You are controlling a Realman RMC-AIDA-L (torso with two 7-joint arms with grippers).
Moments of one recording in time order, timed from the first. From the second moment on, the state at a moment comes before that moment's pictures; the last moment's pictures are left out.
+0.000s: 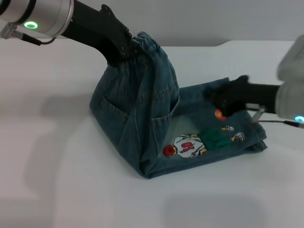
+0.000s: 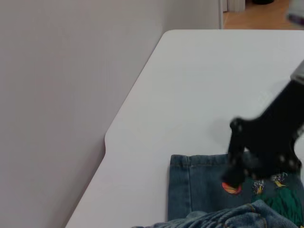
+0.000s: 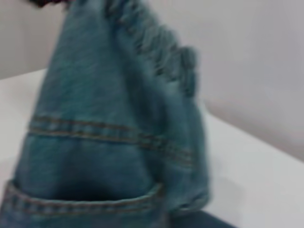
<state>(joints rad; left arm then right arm) -0.73 -2.06 1.17 1.53 2.35 1.60 -2.12 0.37 2.07 -1.39 -1.01 -1.79 -0.94 1.68</state>
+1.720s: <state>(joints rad) -0.75 -2.07 1.48 1.39 2.30 1.28 -2.22 0.17 2.08 -0.88 -1.03 -1.29 -0.91 1.36</state>
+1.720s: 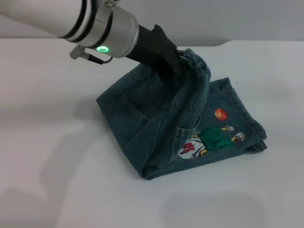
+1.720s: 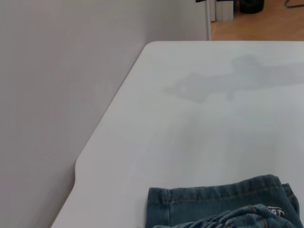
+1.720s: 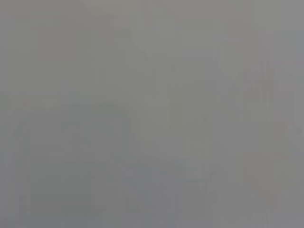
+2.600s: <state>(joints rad) -0.74 -2.07 1.56 1.37 2.25 1.15 -2.30 0.18 2.08 -0.87 -0.97 -1.29 -0.93 1.35</state>
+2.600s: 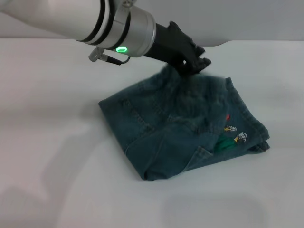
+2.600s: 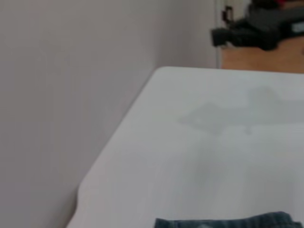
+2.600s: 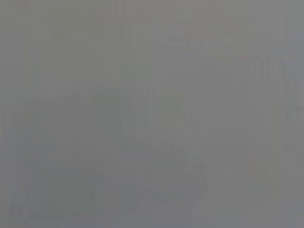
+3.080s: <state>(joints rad) -0.72 -2.06 1.55 1.38 2.25 1.12 -2.31 0.18 2.07 -0.86 -0.95 -1.29 -0.95 1.34</state>
